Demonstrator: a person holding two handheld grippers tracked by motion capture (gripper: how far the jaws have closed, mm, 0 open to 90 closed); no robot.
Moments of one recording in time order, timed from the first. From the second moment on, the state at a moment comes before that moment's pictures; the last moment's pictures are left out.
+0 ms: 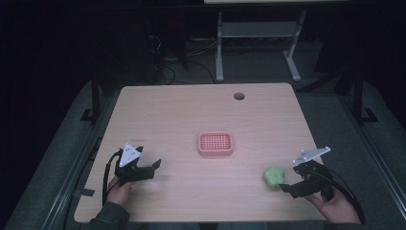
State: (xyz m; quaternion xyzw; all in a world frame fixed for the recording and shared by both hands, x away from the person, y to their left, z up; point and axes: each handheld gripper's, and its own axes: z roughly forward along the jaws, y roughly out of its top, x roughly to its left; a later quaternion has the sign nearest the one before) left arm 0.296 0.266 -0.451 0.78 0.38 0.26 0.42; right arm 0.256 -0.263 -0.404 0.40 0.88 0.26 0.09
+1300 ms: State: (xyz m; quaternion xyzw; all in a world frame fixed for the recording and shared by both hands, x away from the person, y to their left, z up) left arm 0.296 0.267 -0.450 0.78 0.38 0.27 0.43; right arm 0.291 -0.224 -0.413 0.36 0.91 0.19 0.07
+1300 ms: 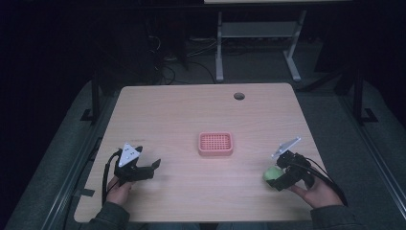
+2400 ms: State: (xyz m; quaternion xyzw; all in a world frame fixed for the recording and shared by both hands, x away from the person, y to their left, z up) left arm 0.295 0.267 -0.450 0.77 0.39 0.26 0.43; right arm 0.307 -0.212 -0.443 0.35 0.93 0.12 0.04
